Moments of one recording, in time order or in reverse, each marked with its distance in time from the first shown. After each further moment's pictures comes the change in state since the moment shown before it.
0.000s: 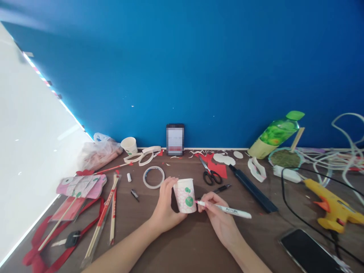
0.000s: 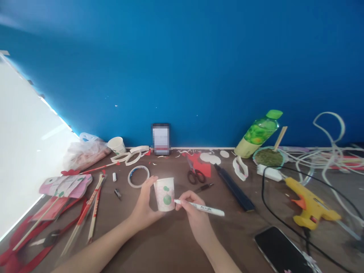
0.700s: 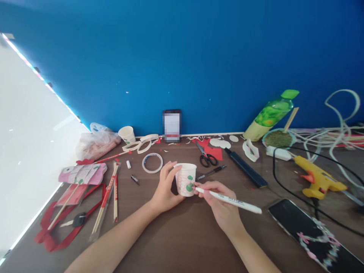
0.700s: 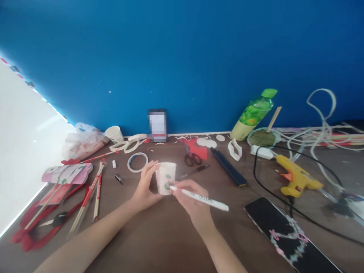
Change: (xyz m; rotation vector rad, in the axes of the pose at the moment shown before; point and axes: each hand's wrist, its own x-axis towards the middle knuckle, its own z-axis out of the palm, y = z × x) left_hand -0.002 0.003 -0.005 0.024 -0.058 0.103; right_hand -0.033 -0.008 0.006 -0.281 0.008 -0.254
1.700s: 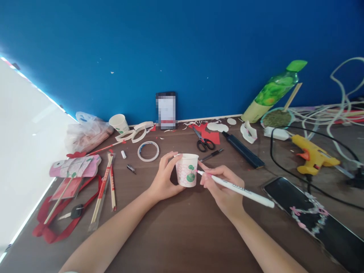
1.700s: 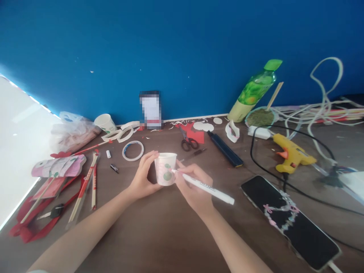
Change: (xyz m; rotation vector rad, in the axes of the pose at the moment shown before) left_hand 0.001 0.008 -0.006 -0.055 -0.105 0.060; right_hand -0.003 -0.017 0.009 -0.208 0.175 -0.231
